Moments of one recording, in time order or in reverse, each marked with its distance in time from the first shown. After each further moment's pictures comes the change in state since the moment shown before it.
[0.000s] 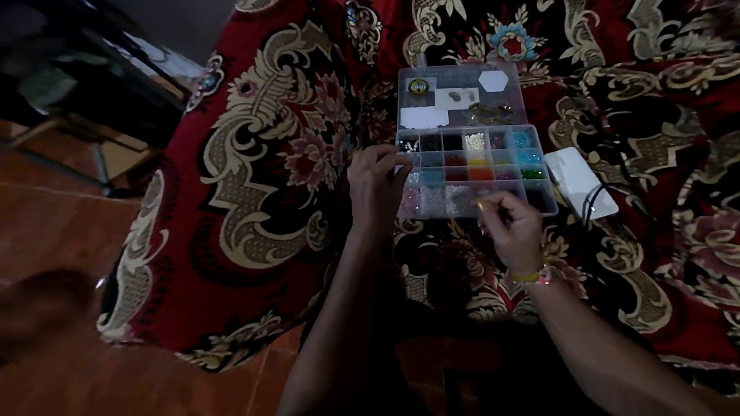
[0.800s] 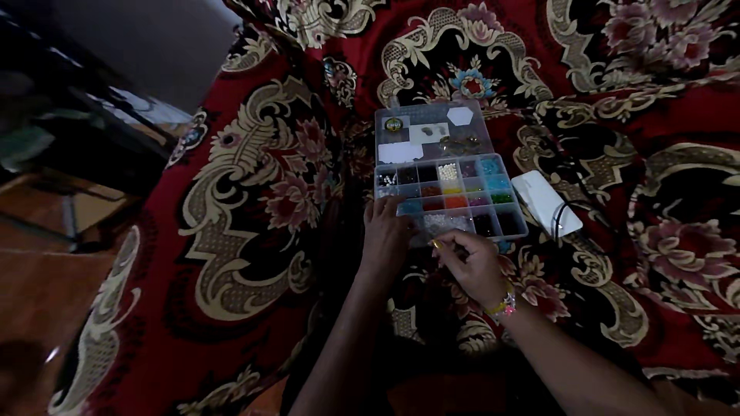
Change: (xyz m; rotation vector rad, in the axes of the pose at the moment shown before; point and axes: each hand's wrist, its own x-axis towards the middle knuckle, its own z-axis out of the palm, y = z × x) left_hand -0.008 0.024 0.030 0.113 -0.503 -0.067; right_hand -0.006 -0.007 0.014 0.032 -0.114 -0.005
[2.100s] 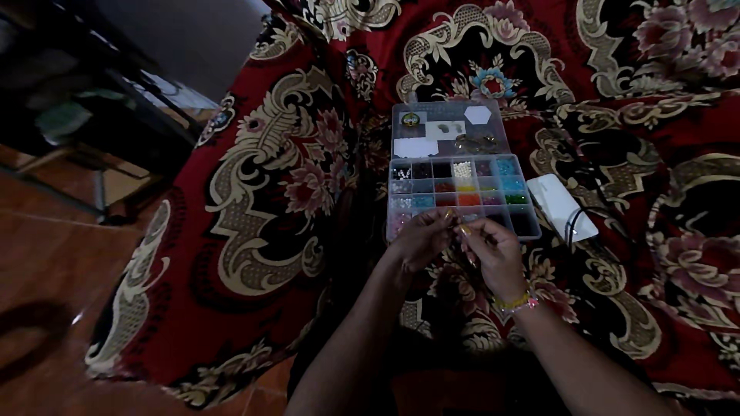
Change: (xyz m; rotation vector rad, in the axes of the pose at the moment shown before) left_hand 0.000 0.017 0.018 -1.733 -0.354 -0.323; right_hand 0.004 -0.007 -0.007 0.322 0.127 0.158
